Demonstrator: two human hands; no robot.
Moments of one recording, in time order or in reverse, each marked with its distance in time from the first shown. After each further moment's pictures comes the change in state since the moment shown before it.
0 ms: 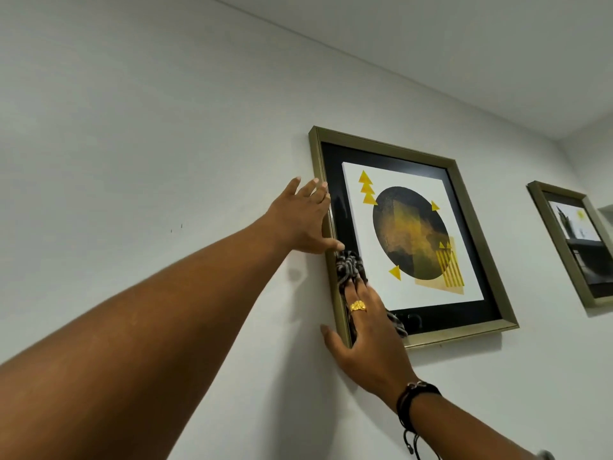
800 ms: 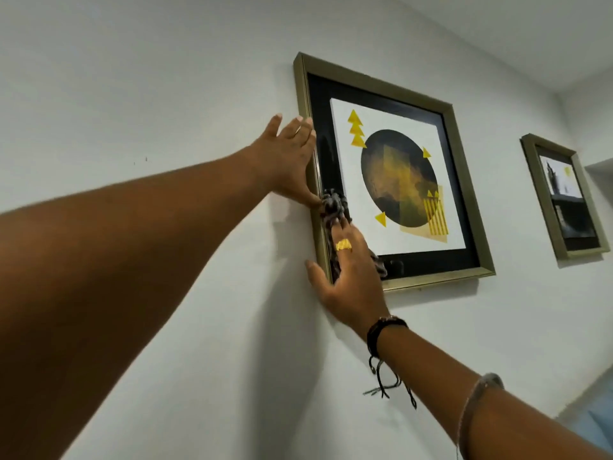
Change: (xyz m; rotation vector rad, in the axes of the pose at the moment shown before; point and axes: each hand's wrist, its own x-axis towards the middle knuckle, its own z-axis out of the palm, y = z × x) left_hand 0.002 0.004 0.007 0.034 -0.060 -0.007; right_hand 0.005 0.004 0.007 0.095 0.097 -0.020
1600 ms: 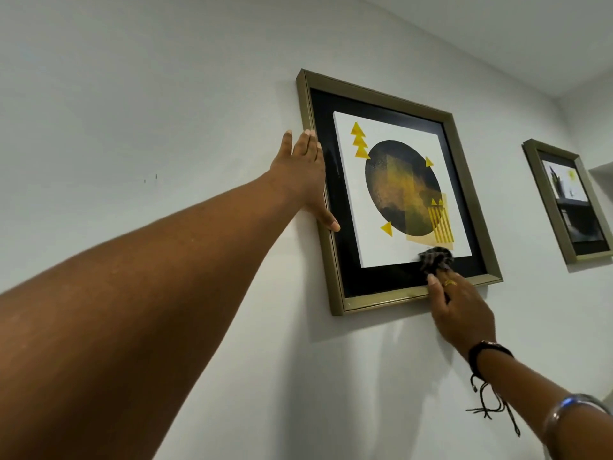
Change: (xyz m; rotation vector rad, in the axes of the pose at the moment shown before) left_hand 0.006 0.021 -0.006 -0.032 -0.066 -0.106; right_hand -0.024 0.156 -0.060 -0.358 0.155 0.262
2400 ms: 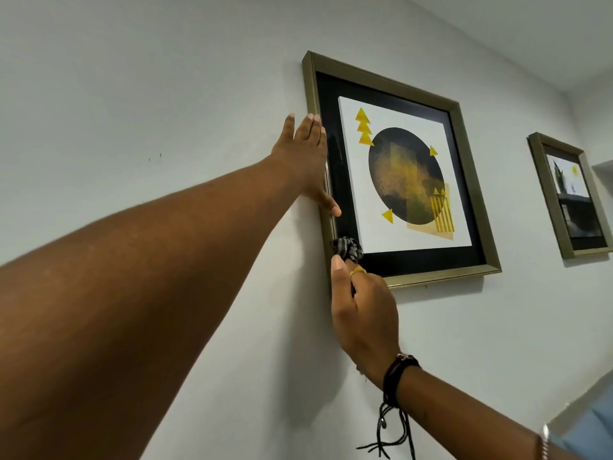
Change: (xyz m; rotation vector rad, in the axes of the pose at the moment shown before) left_hand -0.003 -0.002 0.002 0.012 0.028 0.001; right_hand -0.075 -0.179 -0.017 0.499 -0.023 -0.084
